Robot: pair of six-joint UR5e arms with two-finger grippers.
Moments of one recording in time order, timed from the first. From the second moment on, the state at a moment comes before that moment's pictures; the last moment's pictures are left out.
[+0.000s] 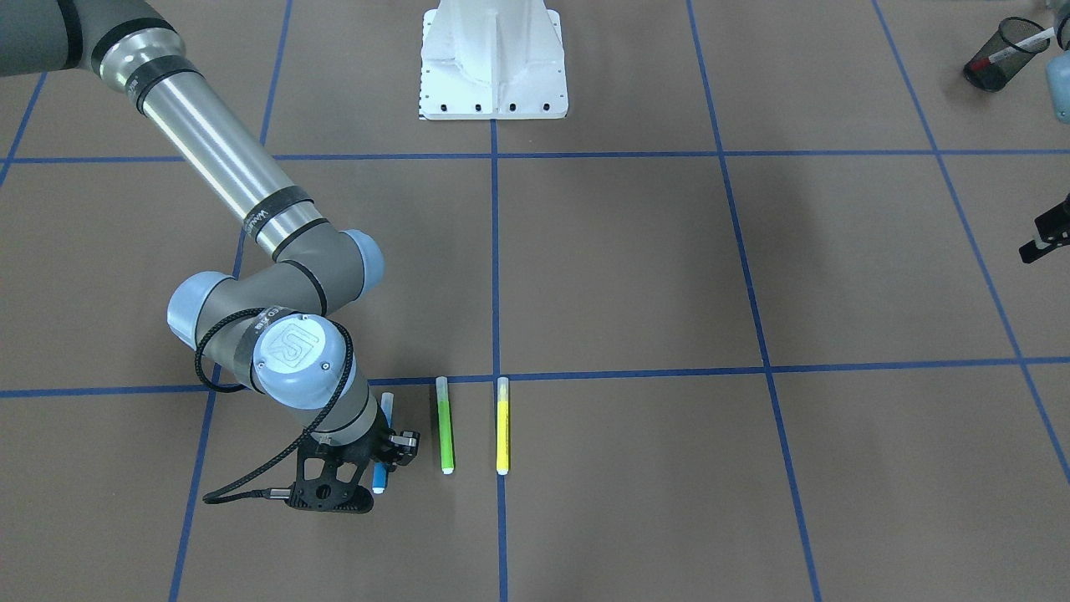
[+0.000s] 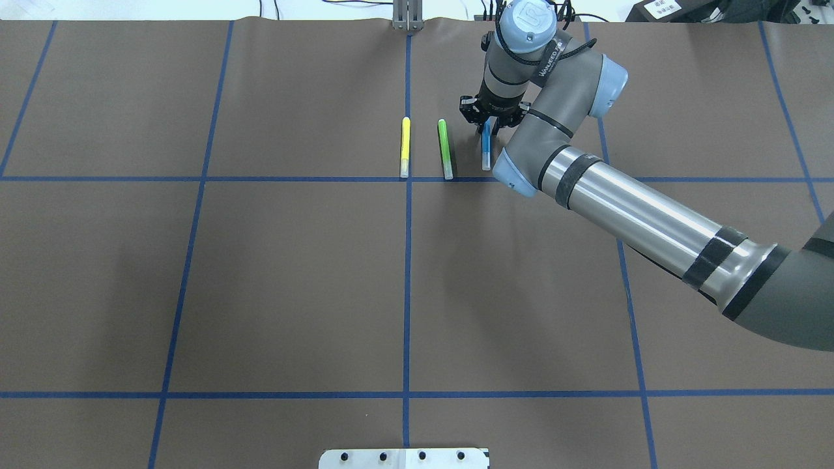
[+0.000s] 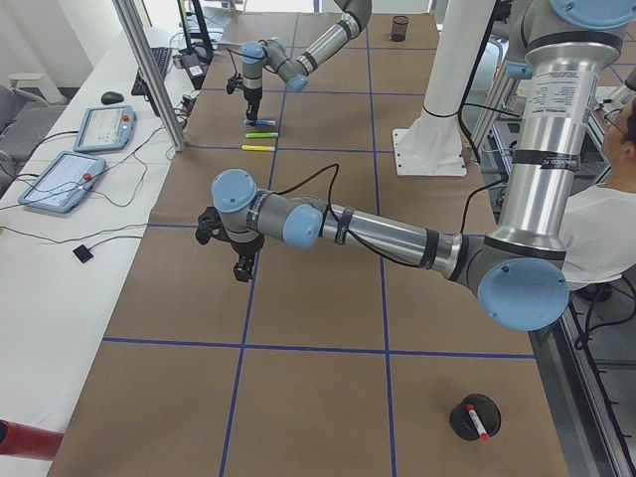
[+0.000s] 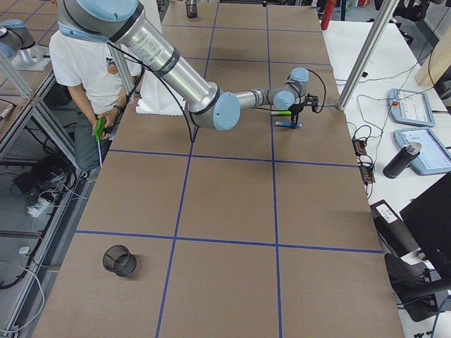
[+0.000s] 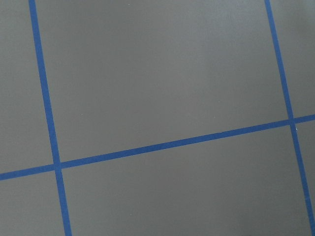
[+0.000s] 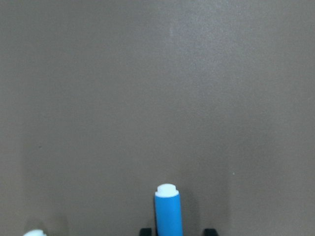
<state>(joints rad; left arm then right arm) -1.42 -1.70 -1.68 -1.65 -2.46 -0.15 0.81 -0.59 0.80 -1.08 2.00 1.09</state>
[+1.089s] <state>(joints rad) -1.42 -1.70 -1.68 -1.65 -2.46 -0.15 0.98 -1.10 1.43 -1.16 2.00 1.08</state>
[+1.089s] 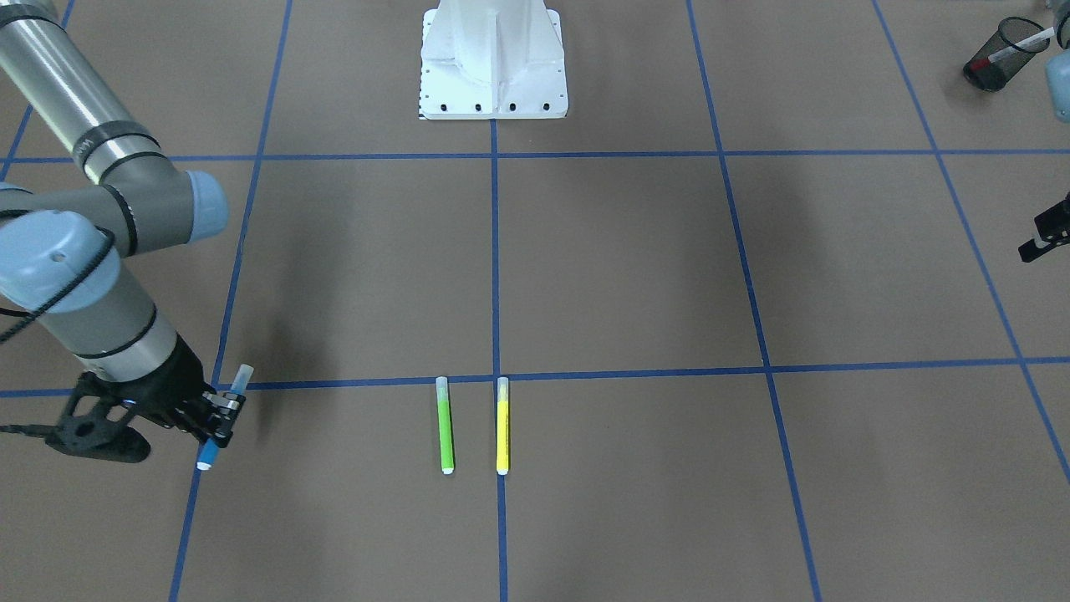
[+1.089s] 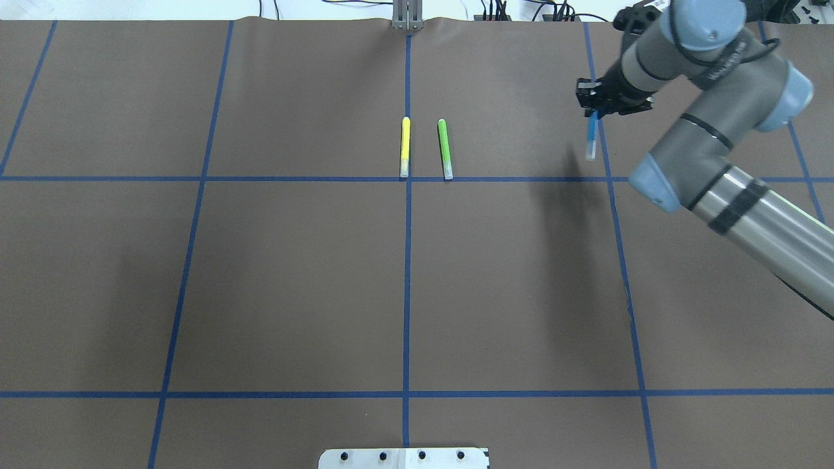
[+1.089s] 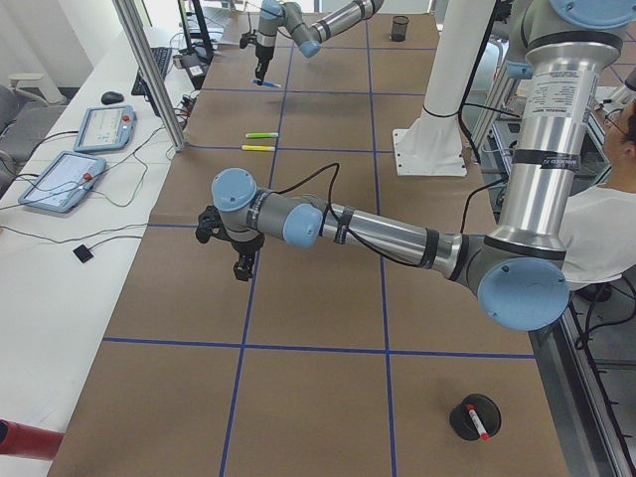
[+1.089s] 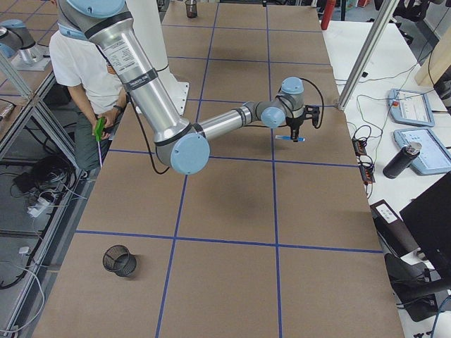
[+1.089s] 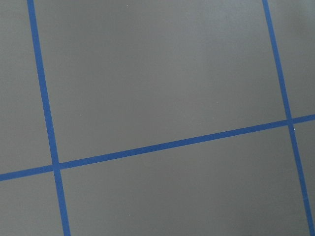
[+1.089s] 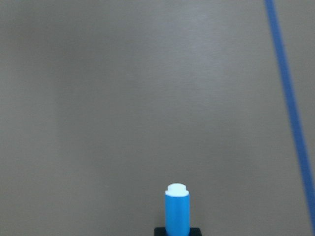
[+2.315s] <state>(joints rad) -1.42 -1.70 -1.67 -1.66 -2.46 -0.18 1.47 -1.94 1.67 -0.59 2.27 0.64</state>
